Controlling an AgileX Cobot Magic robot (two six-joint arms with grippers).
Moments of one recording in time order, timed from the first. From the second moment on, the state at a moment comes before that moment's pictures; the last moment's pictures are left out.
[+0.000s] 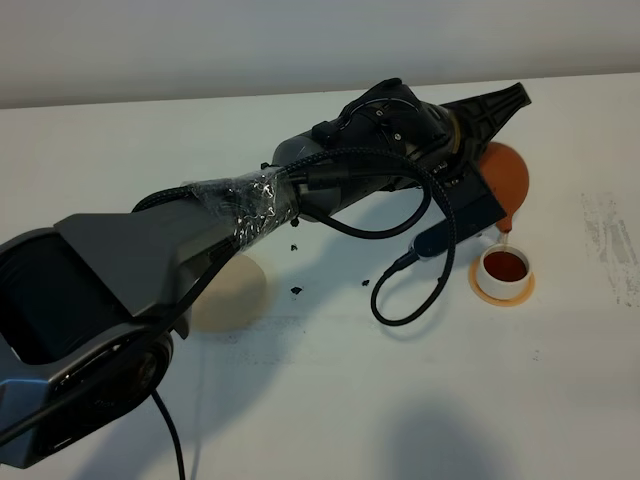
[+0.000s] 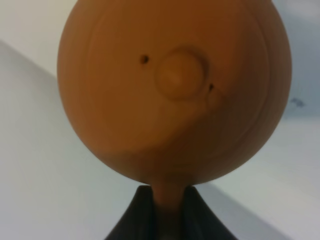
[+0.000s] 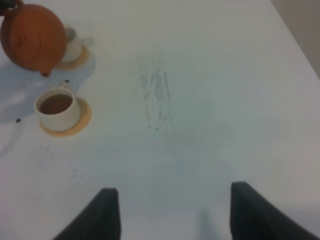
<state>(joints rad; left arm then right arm) -0.82 2.32 -1.96 0.40 0.44 1.78 -0.15 0.01 -0.52 0.08 1.12 -0.05</state>
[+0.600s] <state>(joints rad) -0.82 2.28 -1.96 0.31 0.61 1.64 -0.15 0.01 -0.52 0.08 1.12 -0.05</state>
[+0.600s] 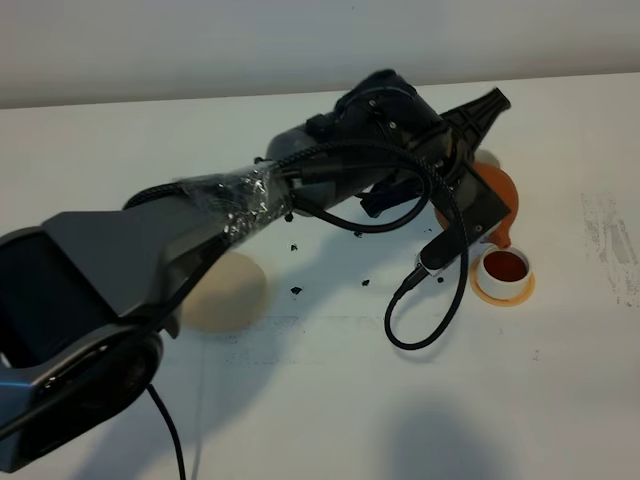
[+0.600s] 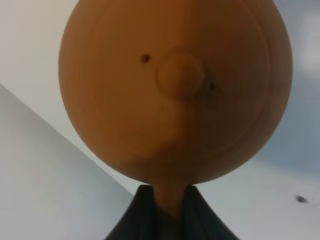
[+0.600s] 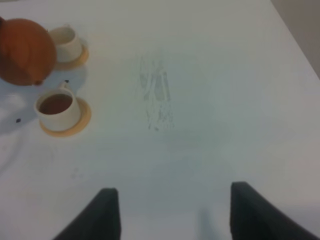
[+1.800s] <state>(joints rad) -0.73 2.28 -1.96 -0.02 1.19 0.96 -0.15 0.01 -0.52 0.08 1.12 -0.05</state>
